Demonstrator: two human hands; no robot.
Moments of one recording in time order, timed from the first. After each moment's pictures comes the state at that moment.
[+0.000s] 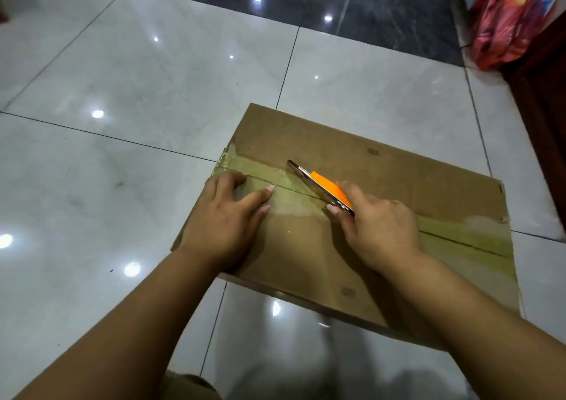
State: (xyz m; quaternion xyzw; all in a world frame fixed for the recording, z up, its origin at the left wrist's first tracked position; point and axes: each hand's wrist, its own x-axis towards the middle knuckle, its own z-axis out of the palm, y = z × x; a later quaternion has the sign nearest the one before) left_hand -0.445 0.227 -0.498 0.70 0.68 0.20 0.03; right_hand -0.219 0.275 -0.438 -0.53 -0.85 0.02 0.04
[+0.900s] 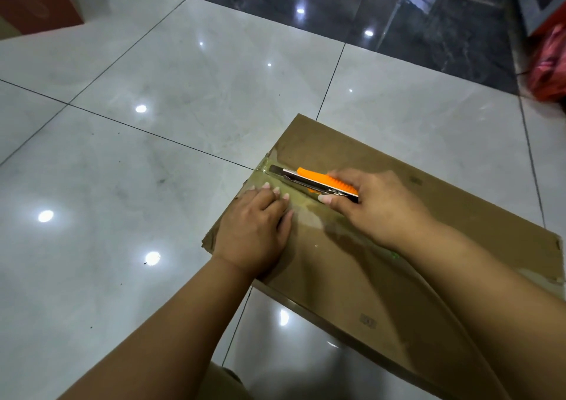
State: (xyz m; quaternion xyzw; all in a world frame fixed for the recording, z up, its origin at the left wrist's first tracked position) left_hand -0.460 0.234 -0.504 0.67 0.68 0.29 -0.09; right_hand -0.293 0.319 -0.396 -0.48 -0.85 0.23 0.02
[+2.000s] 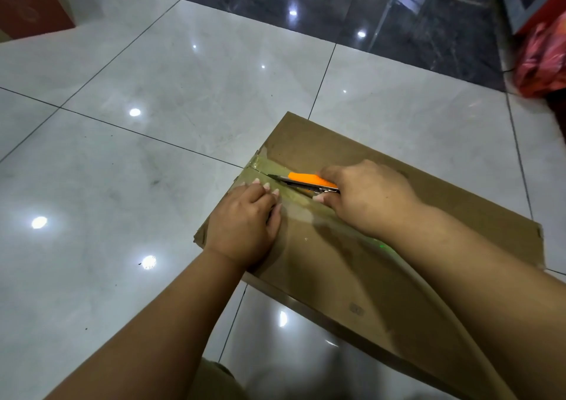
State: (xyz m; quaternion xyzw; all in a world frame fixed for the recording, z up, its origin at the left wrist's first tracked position) left_hand -0.459 0.233 -0.494 0.67 0.68 0.27 -0.11; right_hand -0.299 0.320 -0.385 -0.44 -0.89 0.08 -0.07
